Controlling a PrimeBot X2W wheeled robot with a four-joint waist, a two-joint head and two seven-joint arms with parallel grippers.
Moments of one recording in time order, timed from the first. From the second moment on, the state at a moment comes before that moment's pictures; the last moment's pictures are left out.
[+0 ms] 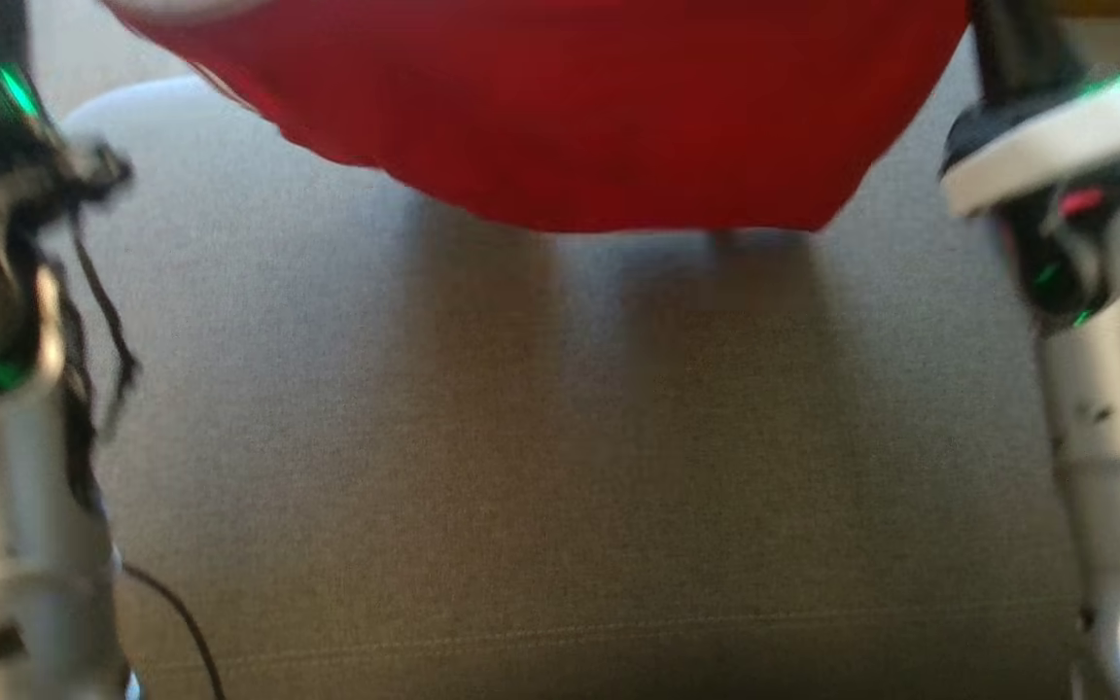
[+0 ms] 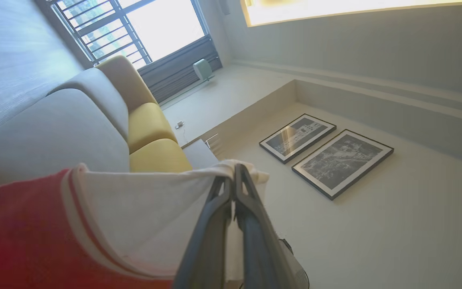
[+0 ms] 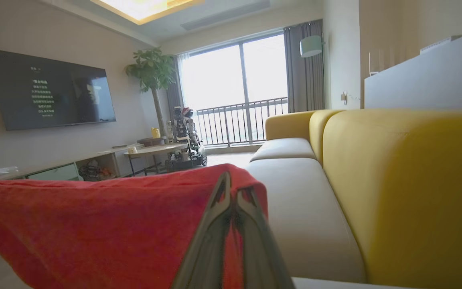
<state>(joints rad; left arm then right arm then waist) -0.62 0.15 0.01 -0.12 -1.35 0.20 0.12 -0.74 -0.16 0.05 0.40 0.39 0.13 -0.10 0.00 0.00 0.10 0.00</state>
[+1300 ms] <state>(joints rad) -1.72 0.37 -0.36 0.56 -0.81 -0.05 -0.02 -1.61 -0.17 0.07 0.67 0.32 0.13 -0.08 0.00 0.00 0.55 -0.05</state>
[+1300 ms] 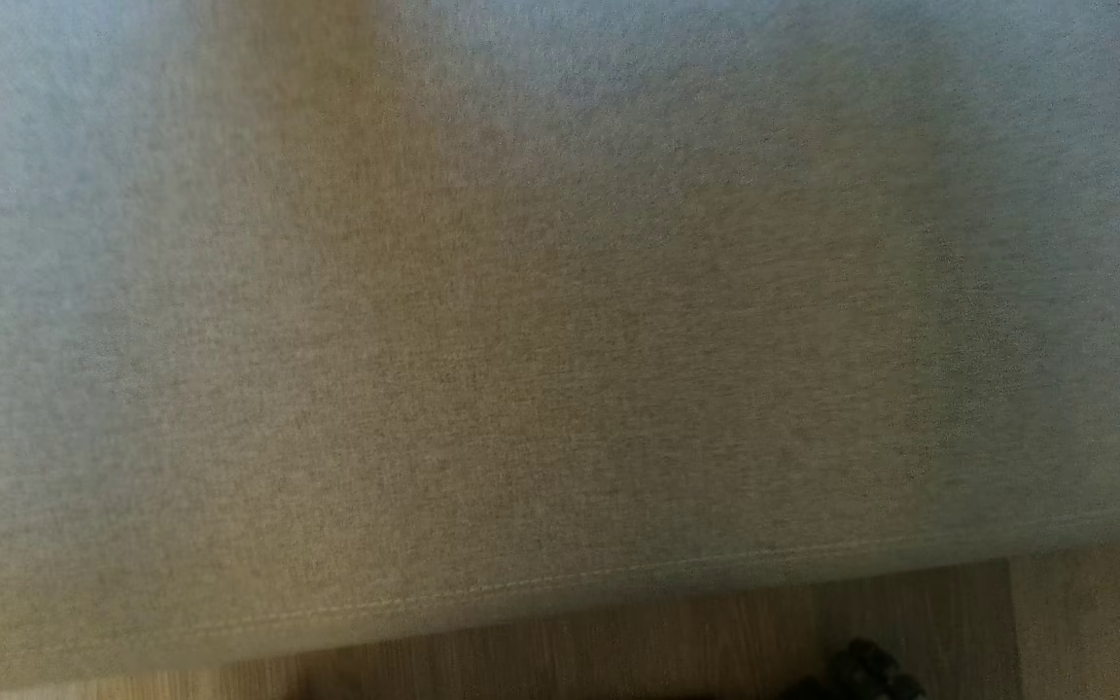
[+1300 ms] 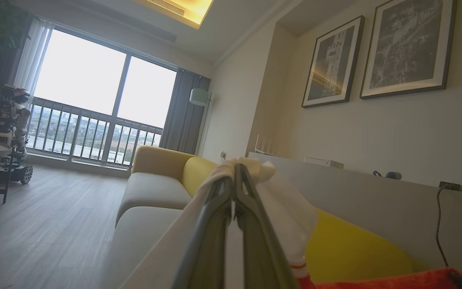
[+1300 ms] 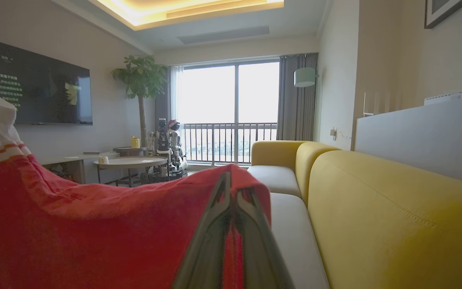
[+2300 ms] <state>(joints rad) -0.27 0.57 -0.43 -0.18 -1.20 -0.01 -0.20 -0.74 -0.43 0.25 0.54 0.53 0.13 -0.03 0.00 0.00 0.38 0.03</state>
